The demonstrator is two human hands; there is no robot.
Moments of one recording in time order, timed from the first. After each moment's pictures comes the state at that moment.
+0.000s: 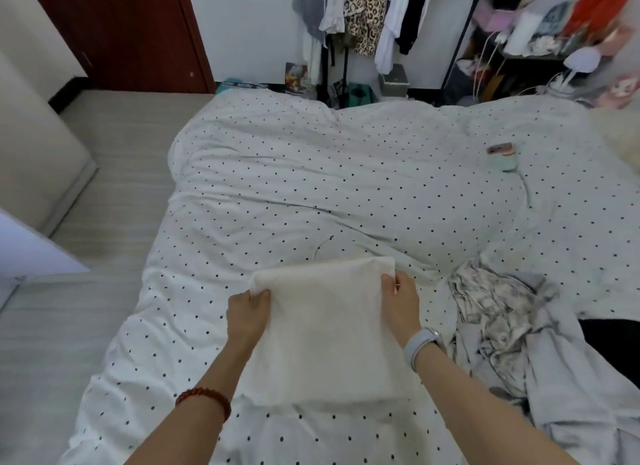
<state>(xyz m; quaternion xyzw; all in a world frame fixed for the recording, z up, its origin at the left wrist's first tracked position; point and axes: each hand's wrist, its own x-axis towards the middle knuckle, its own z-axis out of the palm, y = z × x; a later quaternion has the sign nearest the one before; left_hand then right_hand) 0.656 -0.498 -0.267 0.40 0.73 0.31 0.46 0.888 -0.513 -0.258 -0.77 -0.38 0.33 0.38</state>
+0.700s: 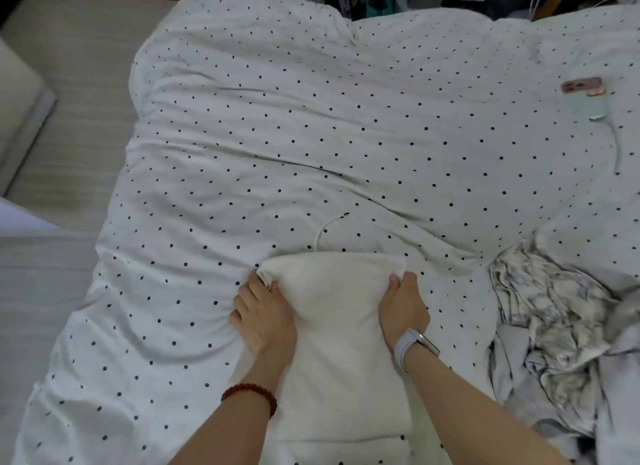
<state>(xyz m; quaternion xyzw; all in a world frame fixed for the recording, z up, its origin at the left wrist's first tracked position) 0.714 -0.429 -0.402 0.49 0.84 0.12 0.21 0.890 -0.437 -0.398 -0.88 -0.37 0.22 0.18</state>
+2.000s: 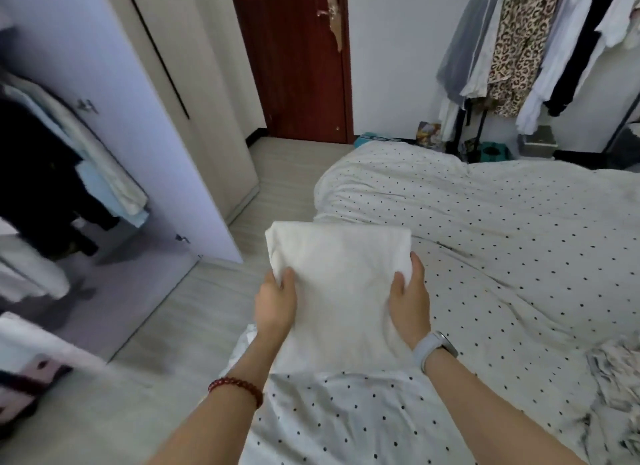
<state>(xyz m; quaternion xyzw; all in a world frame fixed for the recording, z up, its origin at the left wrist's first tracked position) 0.555 -0.577 -0.148 0.36 0.81 0.41 0.23 0.740 -0.539 -0.177 -0.61 -0.53 0.39 0.44</state>
